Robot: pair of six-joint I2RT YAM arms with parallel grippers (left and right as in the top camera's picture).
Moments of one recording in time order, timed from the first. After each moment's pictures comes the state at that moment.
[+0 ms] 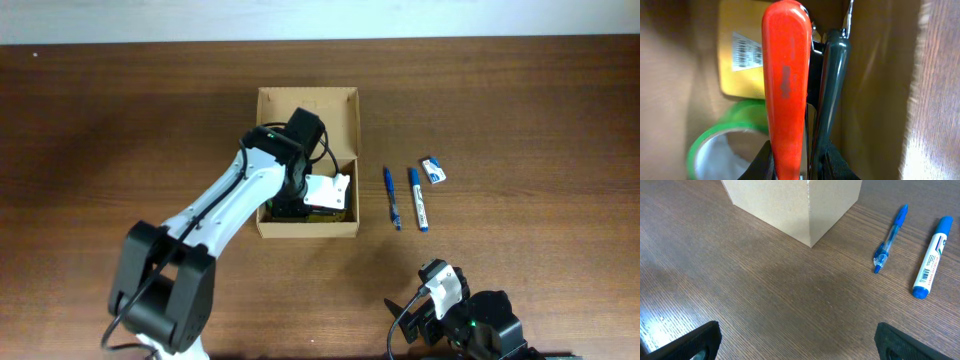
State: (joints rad) left arm -0.50 1.88 1.40 -1.01 0.11 1.14; right arm 0.47 0.01 0.18 -0.75 -0.23 -0.03
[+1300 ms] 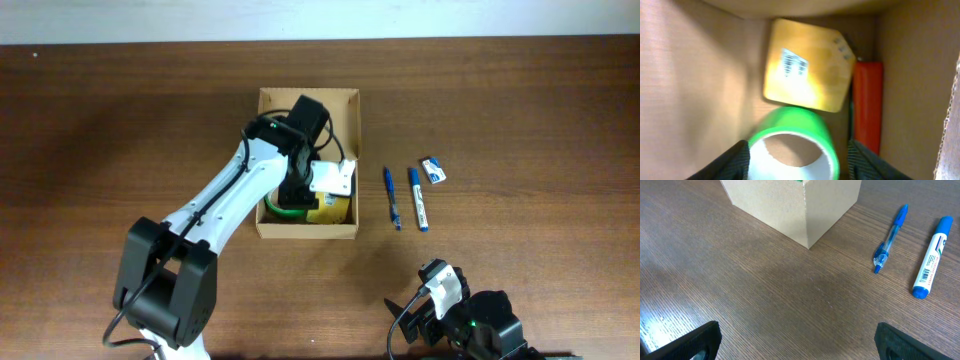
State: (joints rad) left arm -0.50 1.90 1.52 -1.02 0.12 1.12; right arm 0.47 0.01 0.18 -0.75 -0.23 -0.03
